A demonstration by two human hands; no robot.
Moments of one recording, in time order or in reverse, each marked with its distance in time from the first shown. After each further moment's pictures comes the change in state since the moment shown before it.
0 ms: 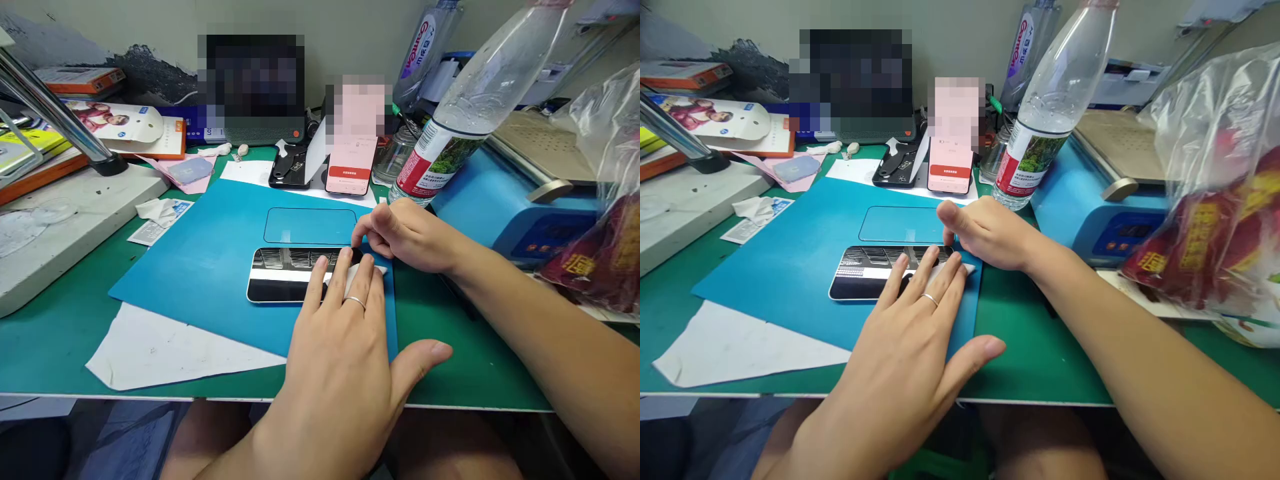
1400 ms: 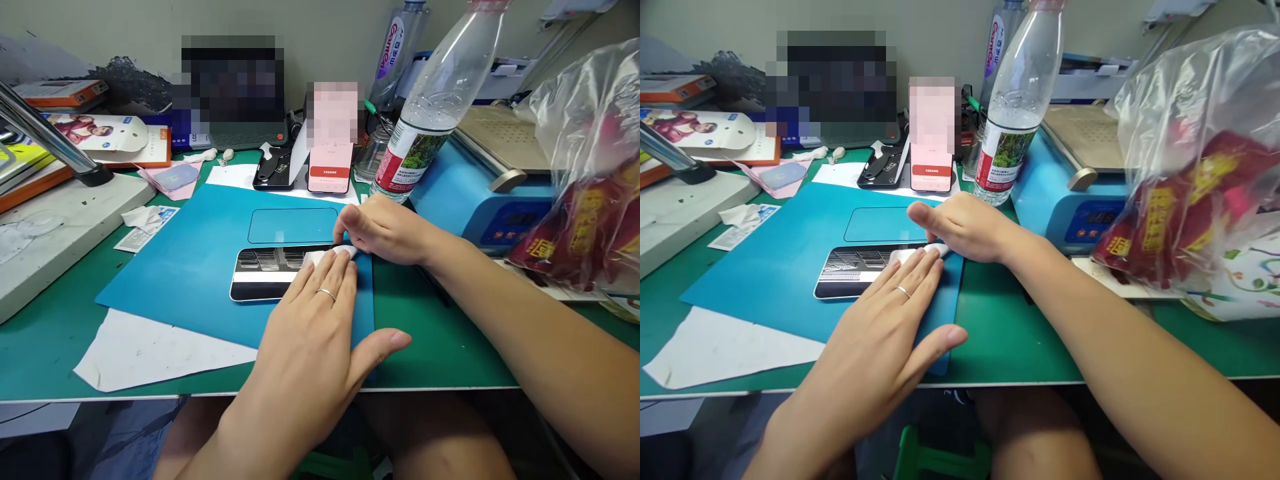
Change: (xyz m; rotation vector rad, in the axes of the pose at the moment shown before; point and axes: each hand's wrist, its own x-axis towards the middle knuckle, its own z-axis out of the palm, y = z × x) left_hand -0.005 -0.012 0.000 0.016 0.030 0.098; right_hand -0.001 0.002 0.000 -0.037 0.007 -0.067
